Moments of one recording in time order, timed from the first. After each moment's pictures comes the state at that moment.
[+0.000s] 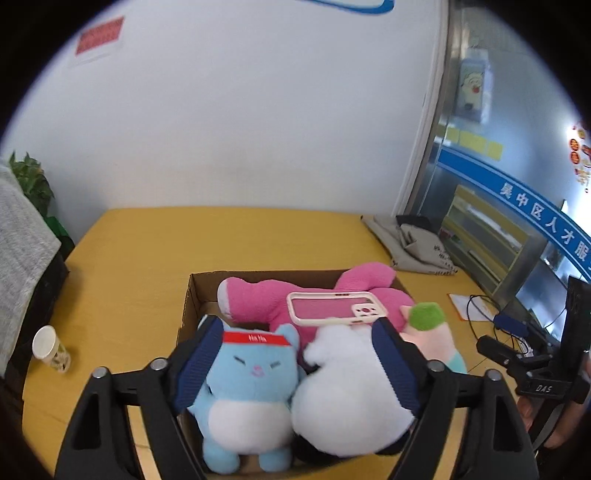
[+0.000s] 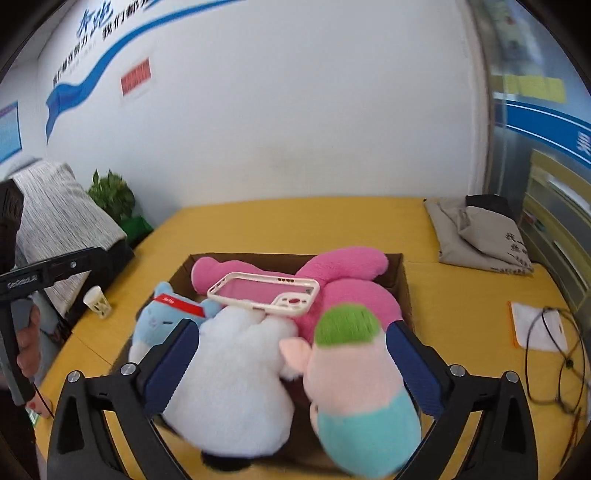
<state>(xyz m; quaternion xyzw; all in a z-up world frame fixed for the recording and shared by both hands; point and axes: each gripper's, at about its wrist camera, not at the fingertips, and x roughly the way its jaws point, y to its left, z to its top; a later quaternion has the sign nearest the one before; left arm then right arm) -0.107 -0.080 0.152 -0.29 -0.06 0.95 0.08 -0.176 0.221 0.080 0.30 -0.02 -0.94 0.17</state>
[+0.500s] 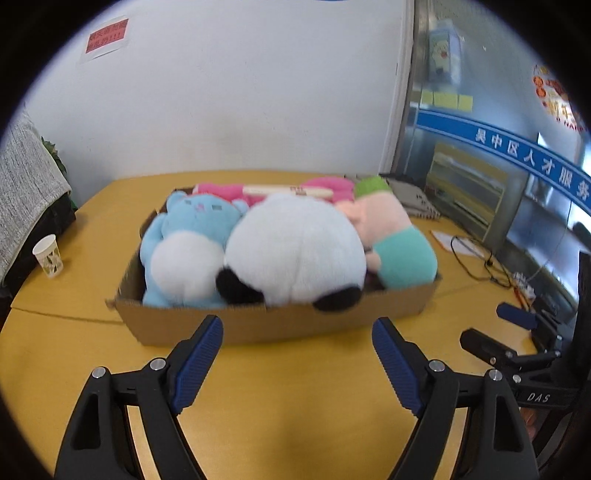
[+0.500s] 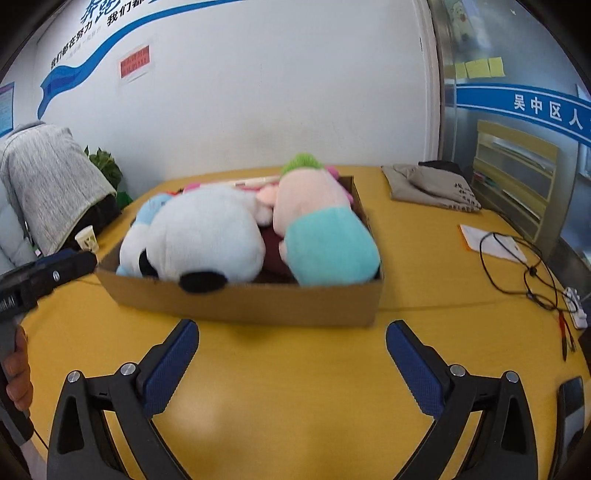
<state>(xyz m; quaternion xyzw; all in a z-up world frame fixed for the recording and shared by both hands) 0.018 0.006 0.038 -0.31 -0.04 0.95 0.07 -0.026 0.260 -0.020 0.31 0.01 -0.94 0.13</state>
